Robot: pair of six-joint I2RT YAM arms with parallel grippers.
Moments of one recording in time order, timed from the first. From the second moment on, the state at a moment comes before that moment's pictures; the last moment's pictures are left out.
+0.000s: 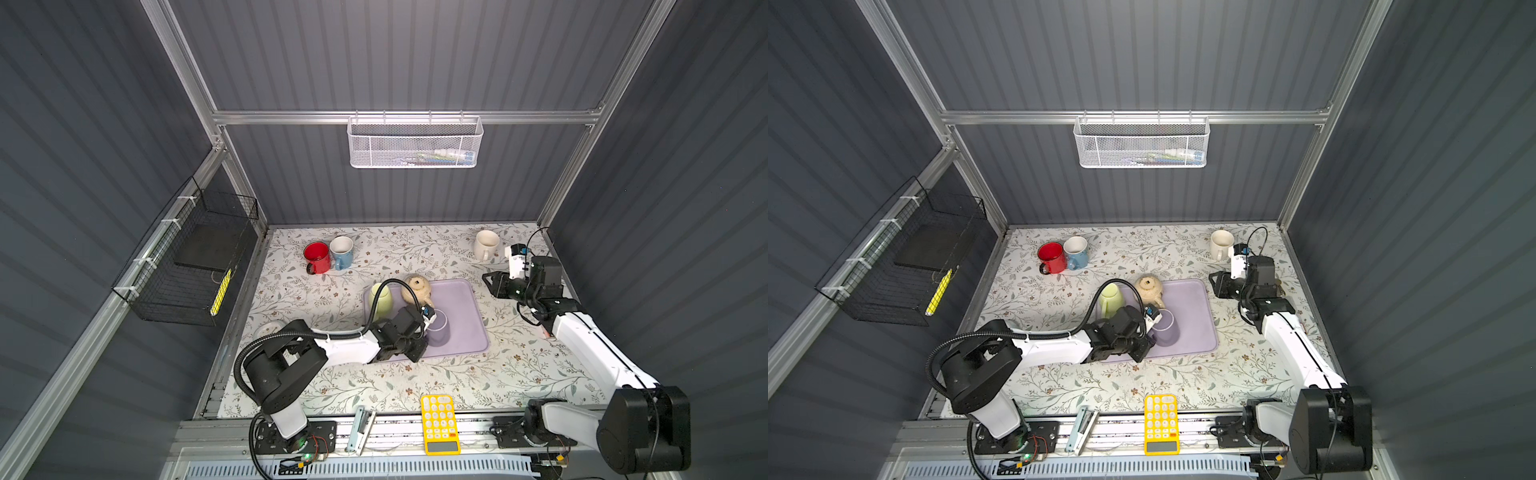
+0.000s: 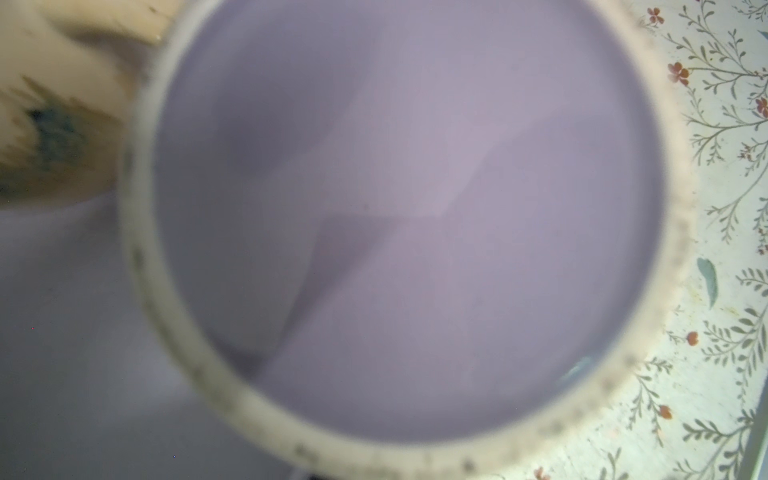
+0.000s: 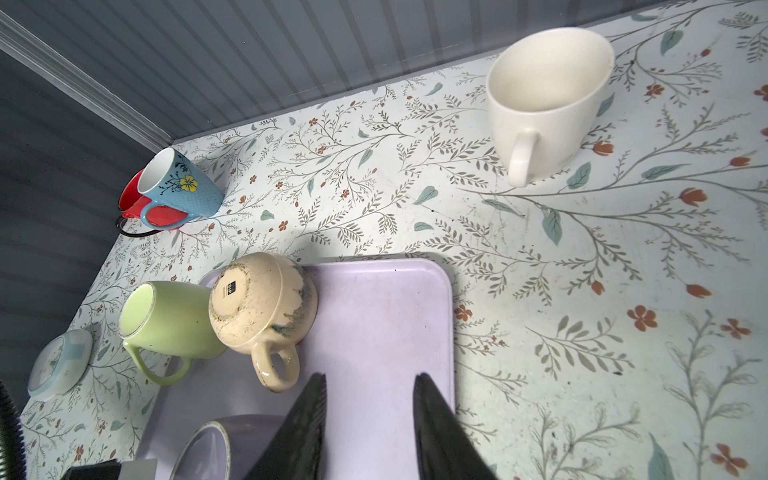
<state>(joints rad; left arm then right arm) -0.98 1.70 0.84 0.00 0.09 -0.18 0.04 1.20 0.79 -0.18 -0.39 0.22</state>
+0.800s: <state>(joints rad) -0.79 1.59 0.77 0.17 0.32 -0.33 0.03 1.22 0.78 -0.15 -0.40 0.24</state>
